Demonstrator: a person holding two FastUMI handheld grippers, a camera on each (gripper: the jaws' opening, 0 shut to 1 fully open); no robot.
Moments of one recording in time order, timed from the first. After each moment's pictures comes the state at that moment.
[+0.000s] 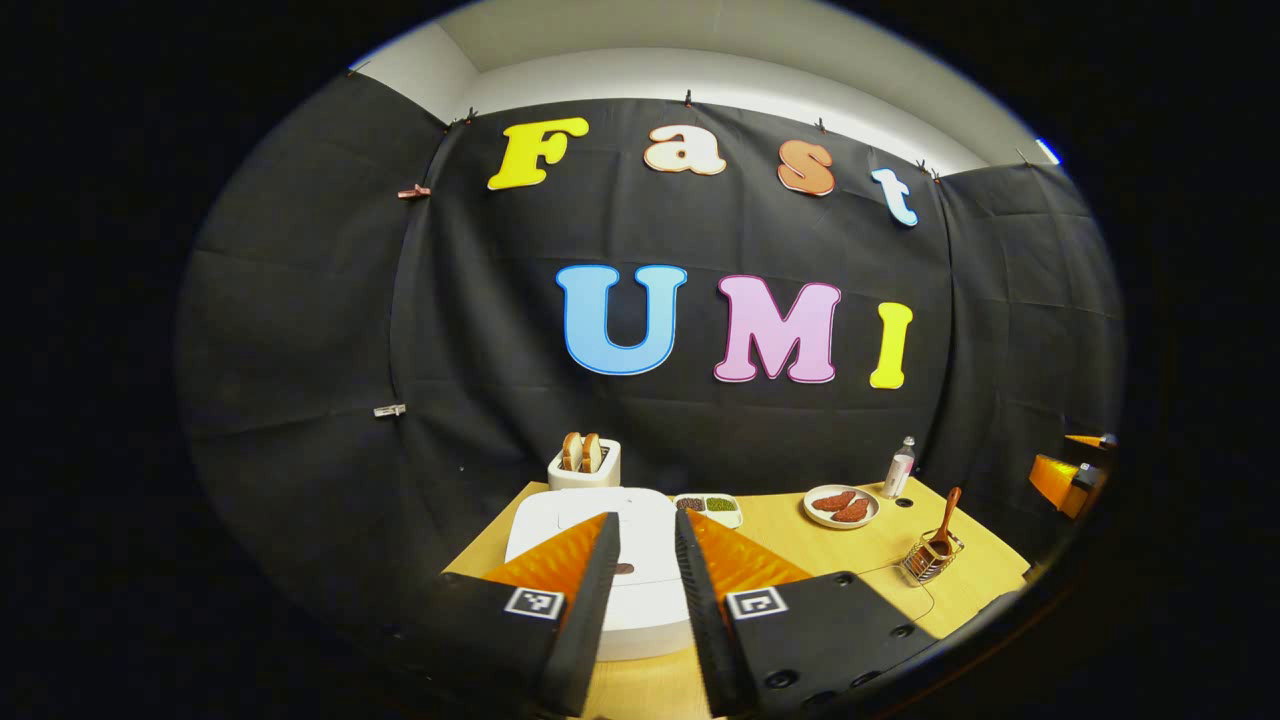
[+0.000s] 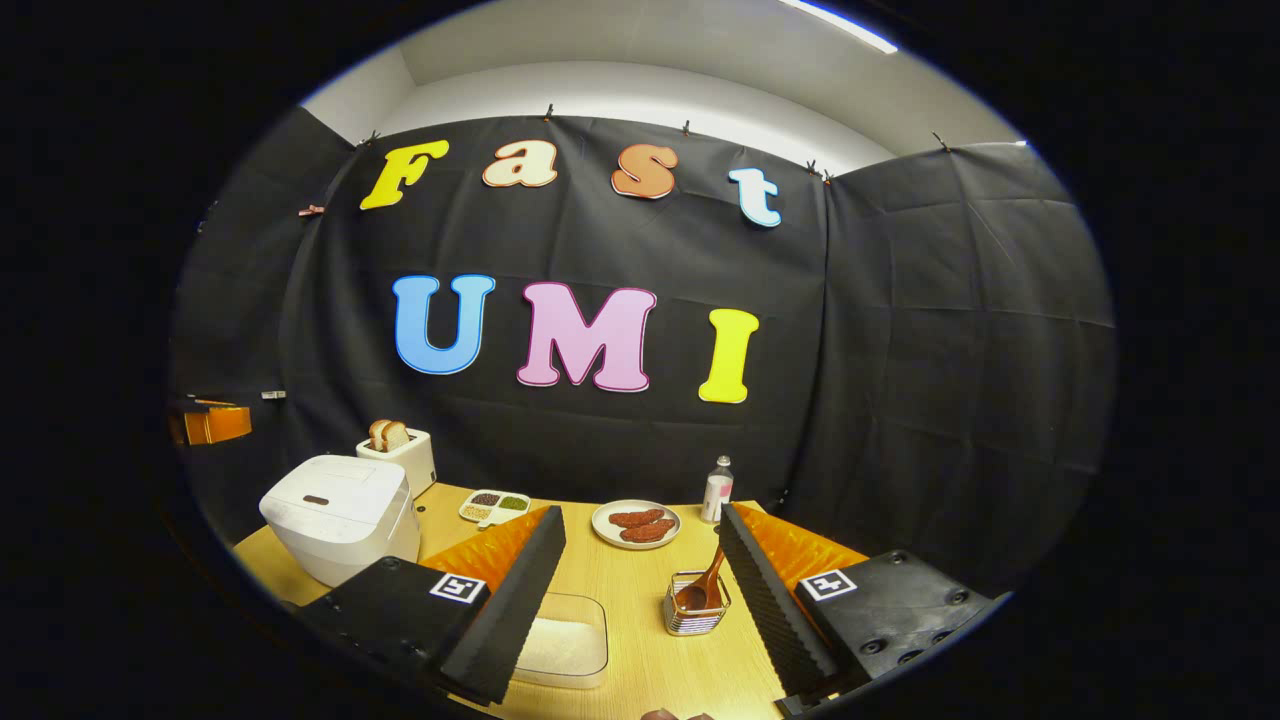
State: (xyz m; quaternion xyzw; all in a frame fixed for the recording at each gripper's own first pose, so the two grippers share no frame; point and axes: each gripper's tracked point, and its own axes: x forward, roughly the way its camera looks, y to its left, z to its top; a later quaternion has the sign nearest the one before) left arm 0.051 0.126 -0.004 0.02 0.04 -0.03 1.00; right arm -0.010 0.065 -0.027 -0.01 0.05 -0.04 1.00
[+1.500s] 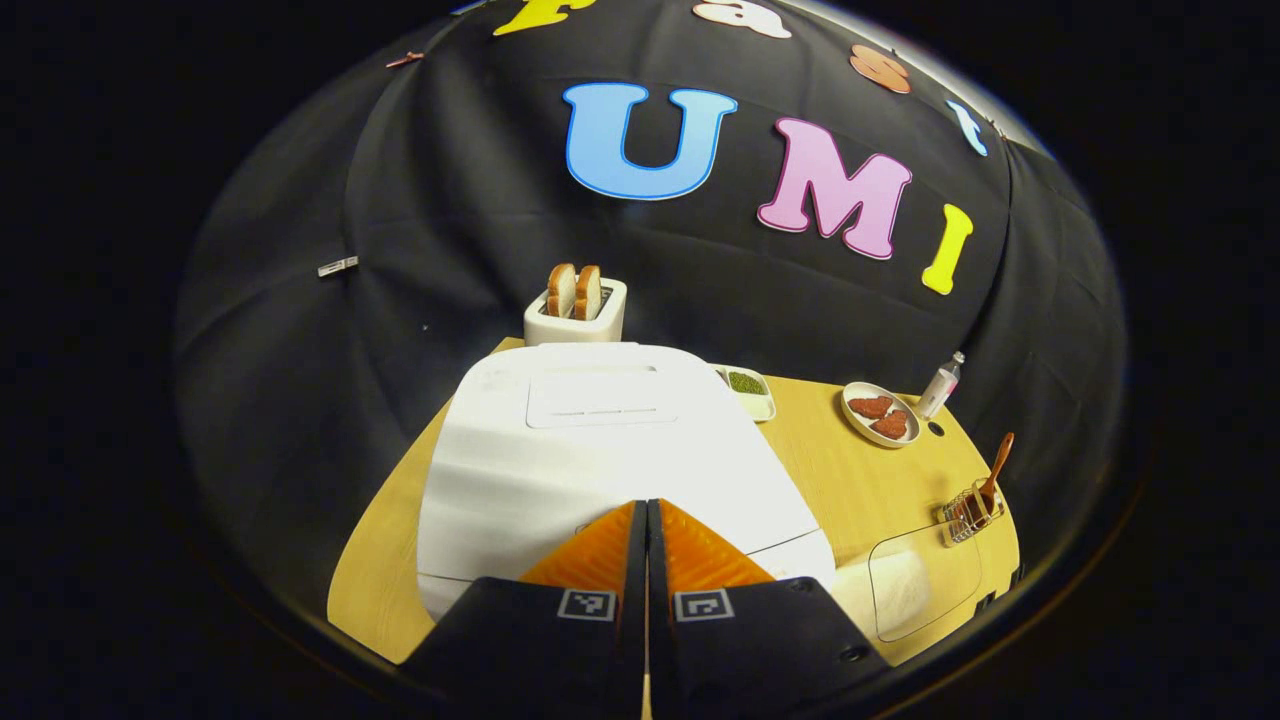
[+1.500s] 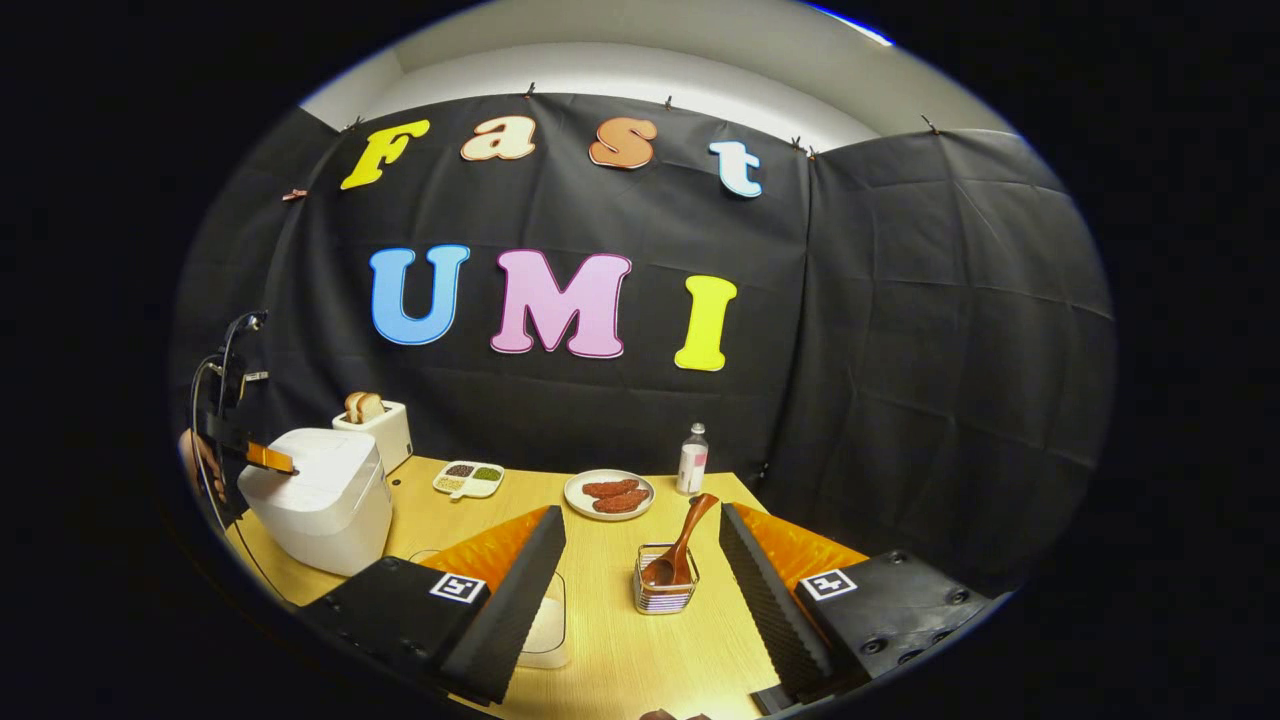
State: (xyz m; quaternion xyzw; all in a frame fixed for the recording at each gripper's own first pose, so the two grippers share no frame) left arm 0.172 0.156 -0.149 -0.03 0.25 -0.04 0.97; right arm -0.017 0.030 -0.062 -0.01 0.09 -0.06 0.99
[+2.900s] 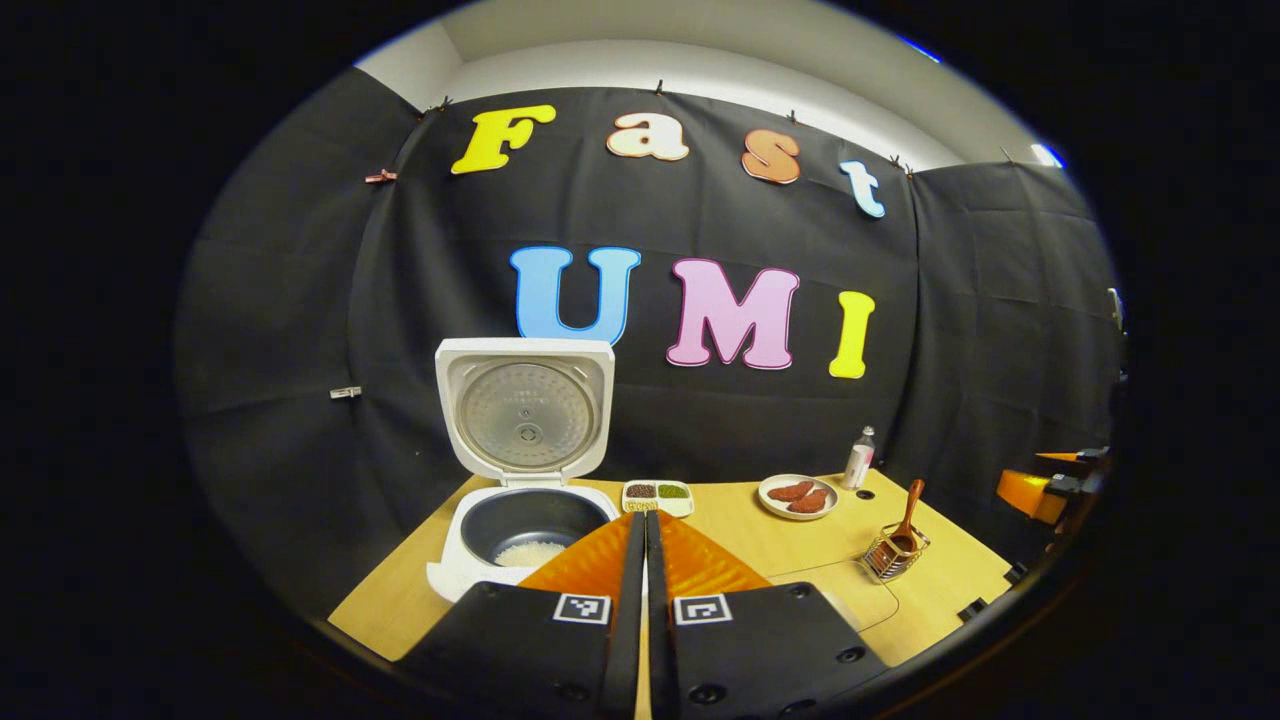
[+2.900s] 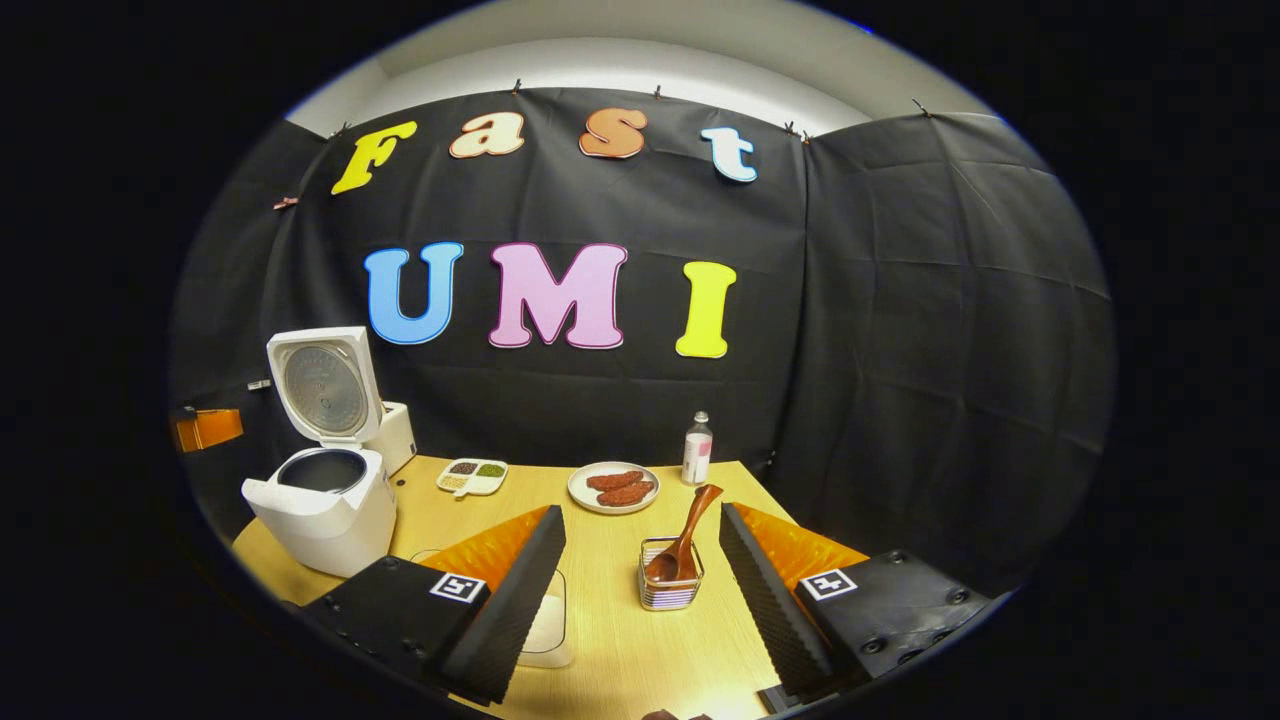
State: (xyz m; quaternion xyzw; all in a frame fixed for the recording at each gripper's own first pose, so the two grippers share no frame) left arm 0.037 0.055 -0.031 0.02 0.04 -0.08 1.00; right arm -0.007 0.015 -0.072 0.01 0.10 -0.06 0.99
